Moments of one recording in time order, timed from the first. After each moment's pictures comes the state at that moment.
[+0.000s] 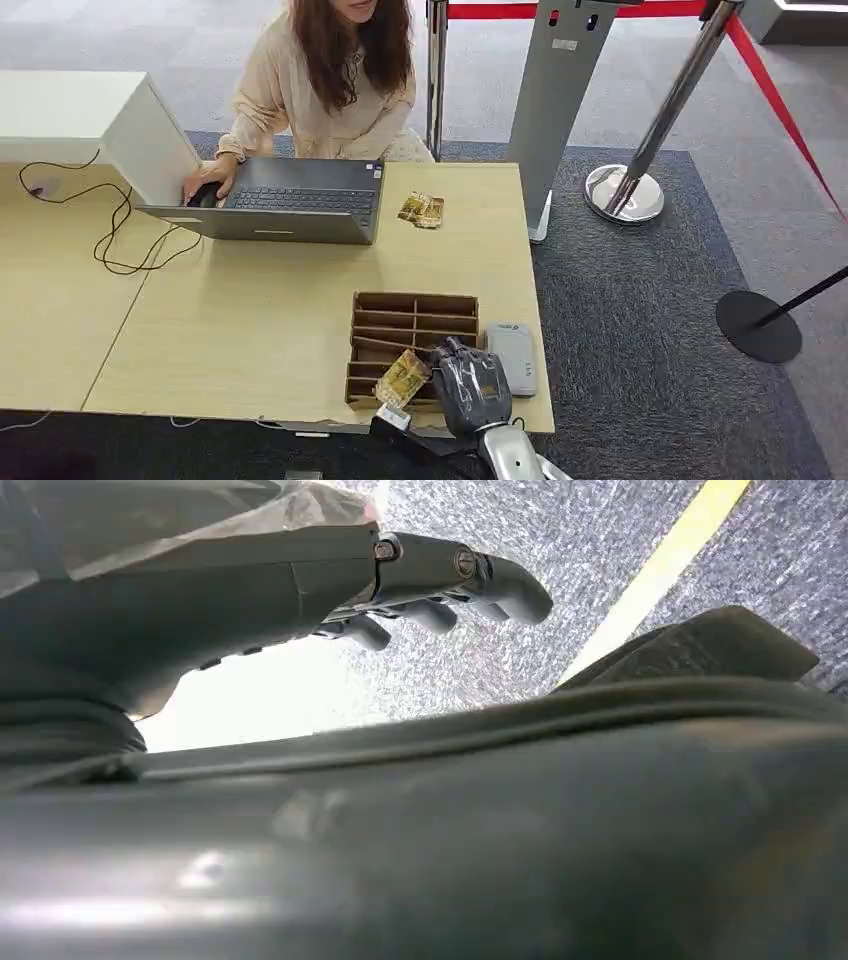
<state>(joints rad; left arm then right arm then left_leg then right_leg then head) -0.10 0.01 -0.93 -0.18 0.20 0.00 0.44 -0.22 -0.10 0.98 -1.40 1.12 -0.42 0.56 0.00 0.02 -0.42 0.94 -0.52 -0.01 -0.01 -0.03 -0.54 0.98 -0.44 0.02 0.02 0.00</state>
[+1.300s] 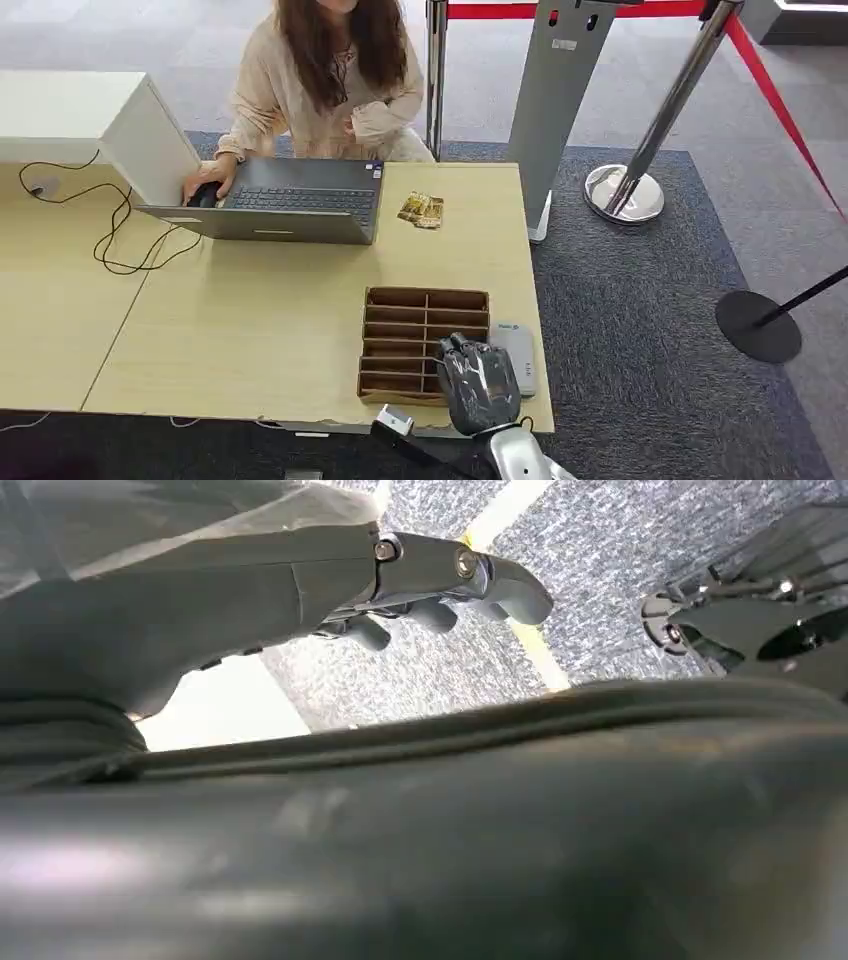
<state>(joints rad) -0.07 0.17 -0.76 -0.30 0.56 -0.22 0.39 -0.17 -0.12 0.92 -1.52 1.27 -0.41 0.56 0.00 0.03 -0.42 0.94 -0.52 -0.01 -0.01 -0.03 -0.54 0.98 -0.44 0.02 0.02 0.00</state>
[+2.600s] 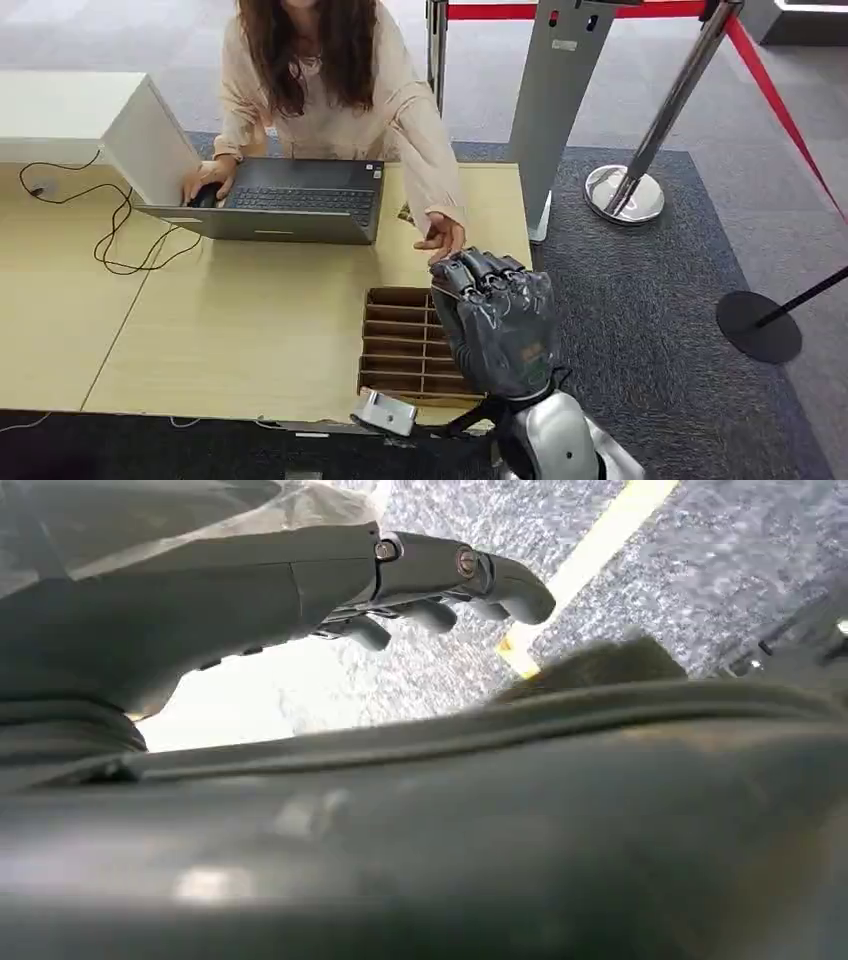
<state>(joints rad) -0.10 0.05 -1.02 -0.27 0.44 0.02 0.40 -0.33 -0.11 0.86 -1.92 1.44 -0.41 0.45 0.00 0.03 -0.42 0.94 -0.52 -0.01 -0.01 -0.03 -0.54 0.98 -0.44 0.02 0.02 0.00</state>
